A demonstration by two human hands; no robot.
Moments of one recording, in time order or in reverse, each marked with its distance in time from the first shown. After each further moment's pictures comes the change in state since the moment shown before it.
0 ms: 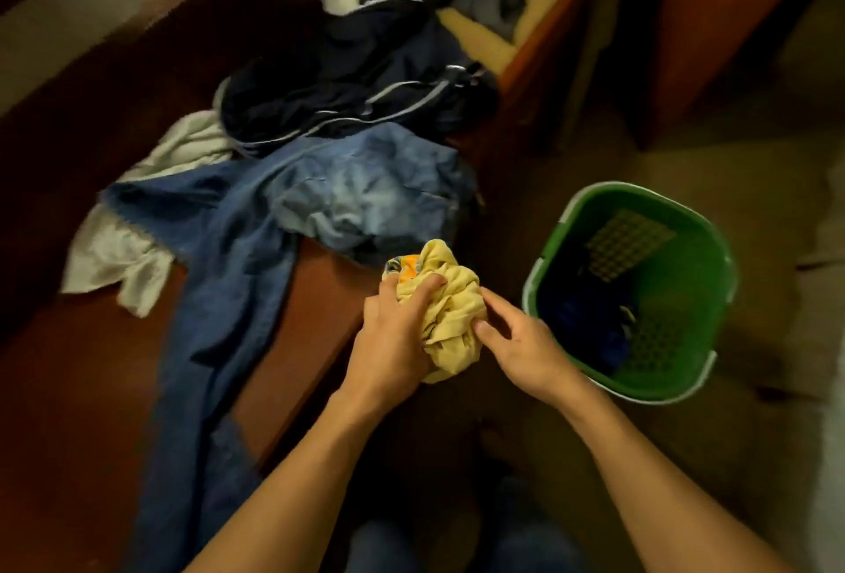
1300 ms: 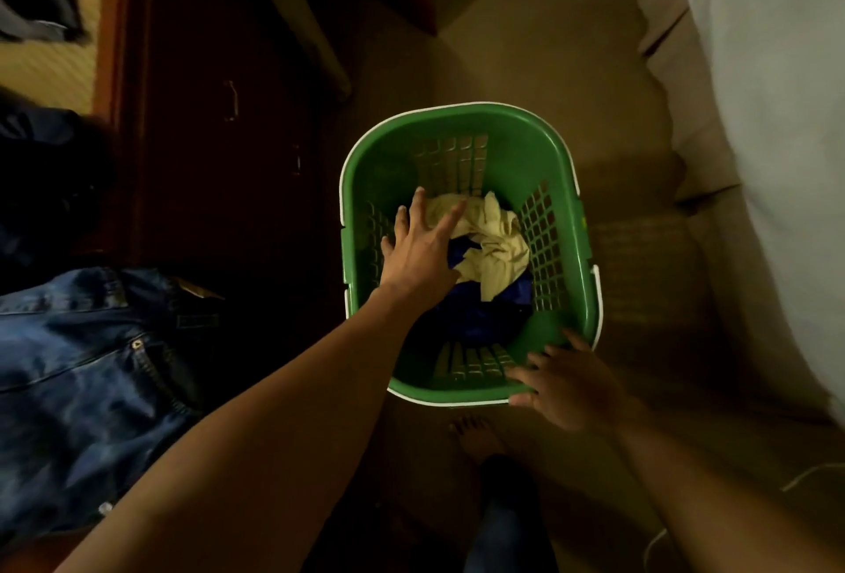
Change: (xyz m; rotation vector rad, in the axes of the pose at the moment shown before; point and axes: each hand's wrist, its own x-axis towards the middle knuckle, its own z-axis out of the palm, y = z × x) left_hand 0.292 0.199 0.336 0.422 -0.533 0.369; right_hand 0.019 0.383 -0.133 -0.815 -0.138 0.176
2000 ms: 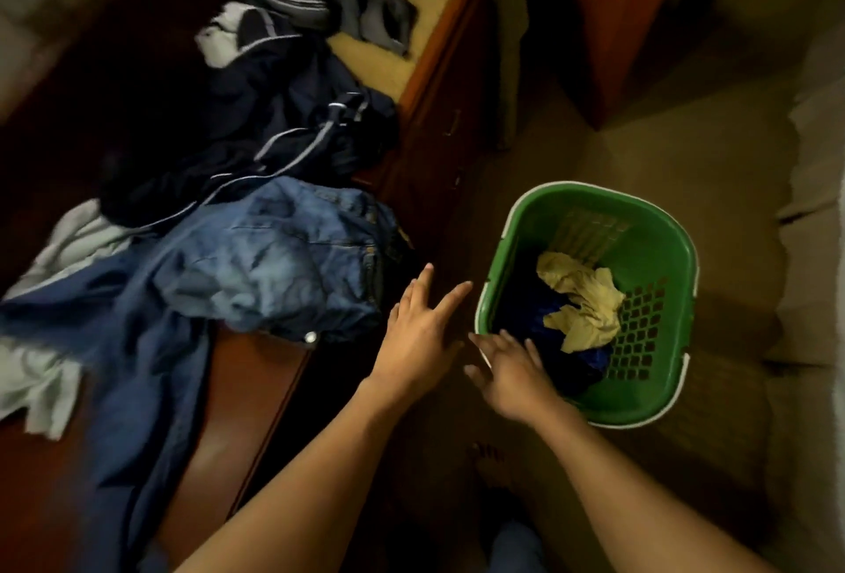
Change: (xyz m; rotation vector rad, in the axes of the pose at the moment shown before) left_hand -0.282 -0.101 -0.071 -0.201 0.286 -0.244; right_hand 0.008 -0.224 -0.141 0.296 0.117 -0.046
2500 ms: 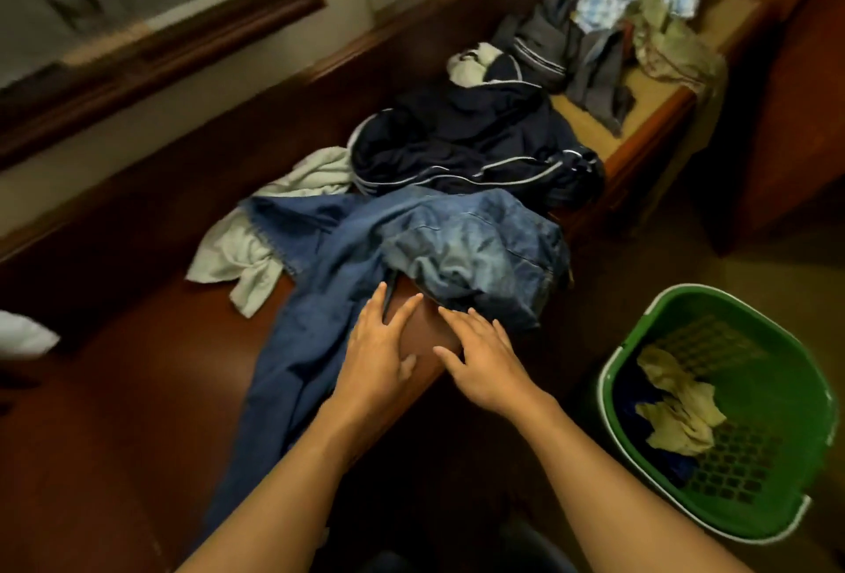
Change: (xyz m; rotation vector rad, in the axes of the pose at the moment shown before) left_hand -0.205 -0.226 -0.077 -0.248 0.384 -0.368; right_hand -0.008 -0.290 0.056 -0.107 0.024 -0.430
